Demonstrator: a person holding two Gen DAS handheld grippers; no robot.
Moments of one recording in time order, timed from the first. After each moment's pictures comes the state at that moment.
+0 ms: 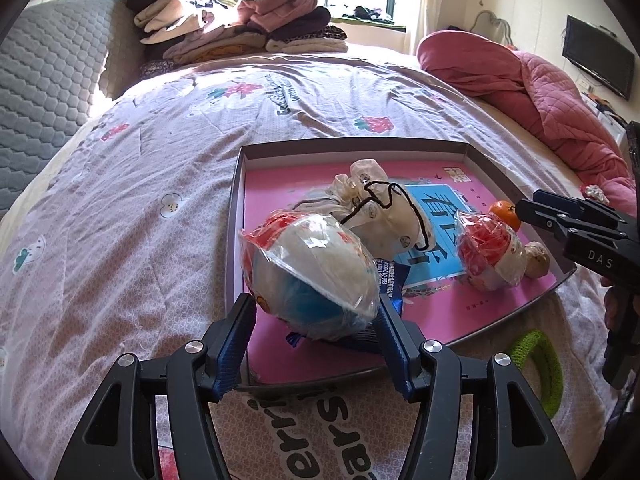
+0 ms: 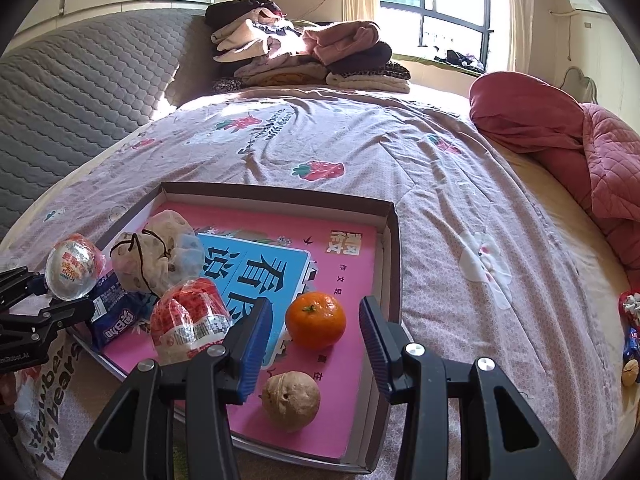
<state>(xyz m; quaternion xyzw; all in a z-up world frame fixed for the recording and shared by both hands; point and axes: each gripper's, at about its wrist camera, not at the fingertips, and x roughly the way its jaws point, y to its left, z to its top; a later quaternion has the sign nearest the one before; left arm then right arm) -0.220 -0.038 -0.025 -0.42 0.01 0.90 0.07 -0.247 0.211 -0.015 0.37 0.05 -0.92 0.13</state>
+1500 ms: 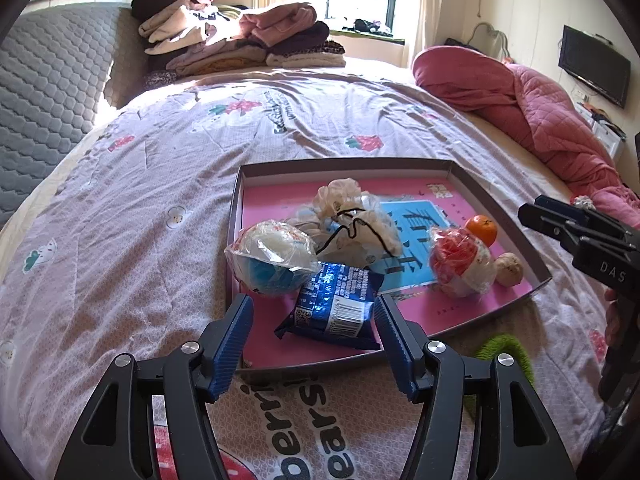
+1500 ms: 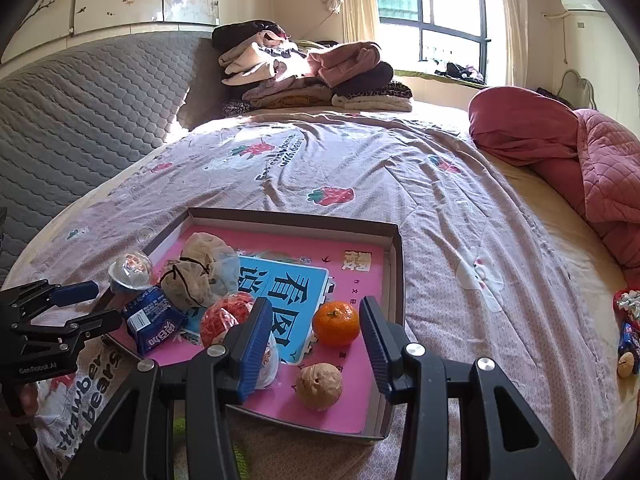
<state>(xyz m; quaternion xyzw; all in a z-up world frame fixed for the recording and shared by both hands) -0.197 -0.033 0.000 -0.40 0.00 0.91 0.08 -0.213 0.210 0.017 0.34 0.03 -0.93 0.15</state>
